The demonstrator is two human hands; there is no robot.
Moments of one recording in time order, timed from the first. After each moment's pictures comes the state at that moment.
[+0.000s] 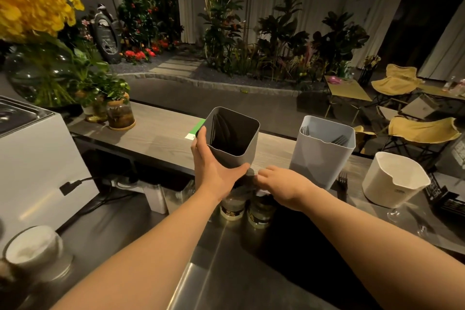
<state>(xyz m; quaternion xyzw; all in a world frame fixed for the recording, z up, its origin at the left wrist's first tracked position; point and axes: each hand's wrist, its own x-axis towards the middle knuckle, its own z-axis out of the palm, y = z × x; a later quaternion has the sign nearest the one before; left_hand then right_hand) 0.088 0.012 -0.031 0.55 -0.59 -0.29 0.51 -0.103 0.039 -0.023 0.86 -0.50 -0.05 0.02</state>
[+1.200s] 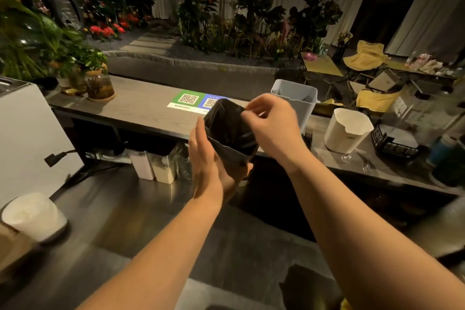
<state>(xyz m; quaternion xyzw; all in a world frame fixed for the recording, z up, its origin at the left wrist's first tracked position) 0.083 0.156 0.004 0.48 -0.46 -0.50 0.56 -0.037 0.159 0.072 0.56 -0.68 0.46 -0.11</state>
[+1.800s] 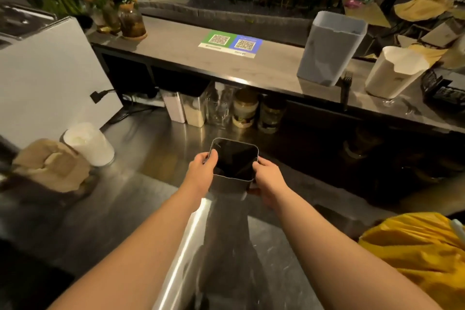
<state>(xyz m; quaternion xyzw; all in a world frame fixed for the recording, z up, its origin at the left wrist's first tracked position) 0.207 0.221 -0.151 0.62 -0.44 -0.59 0.28 0.040 0.248 -0.154 0.21 -0.68 0.43 -0.56</state>
